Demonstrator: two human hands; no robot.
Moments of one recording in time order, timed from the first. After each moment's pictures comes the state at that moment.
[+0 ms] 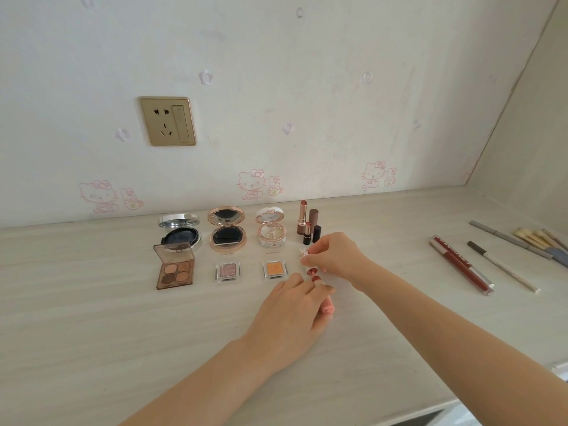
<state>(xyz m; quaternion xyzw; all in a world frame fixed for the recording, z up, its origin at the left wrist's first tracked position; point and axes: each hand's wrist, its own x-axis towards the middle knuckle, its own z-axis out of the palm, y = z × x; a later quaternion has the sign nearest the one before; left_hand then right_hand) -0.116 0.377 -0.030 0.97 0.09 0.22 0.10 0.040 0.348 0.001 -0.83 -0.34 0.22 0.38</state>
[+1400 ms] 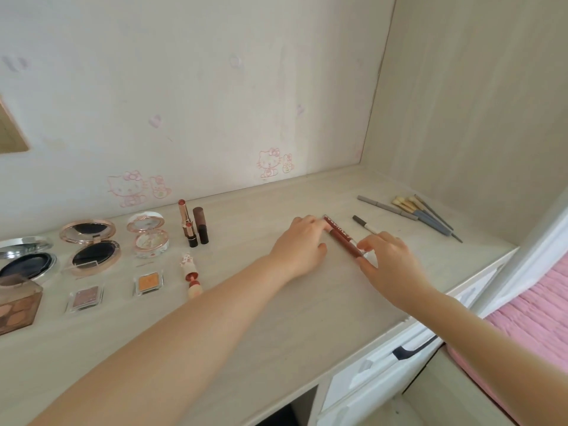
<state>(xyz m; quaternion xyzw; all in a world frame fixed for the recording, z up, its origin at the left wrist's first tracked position) 0.104 0.300 -0.015 0.97 0.04 0.11 0.22 0.150 0.117 -0.018 -0.92 -0.31 -0.10 0.20</state>
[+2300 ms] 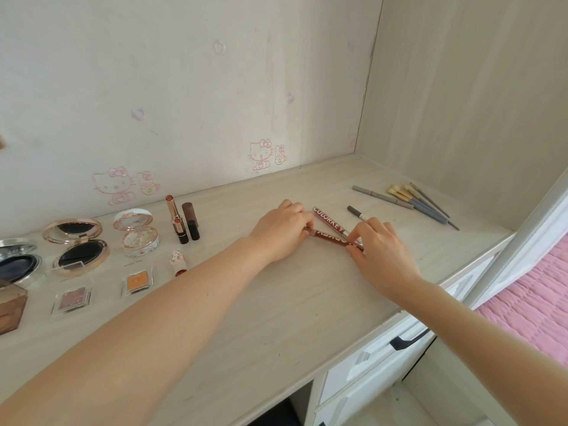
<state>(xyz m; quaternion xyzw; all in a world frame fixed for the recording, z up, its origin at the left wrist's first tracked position) 0.109 0.326 -0.007 0.99 -0.02 0.12 0.10 0.153 0.125 -0.024 -0.92 -0.32 -0.12 0.17</state>
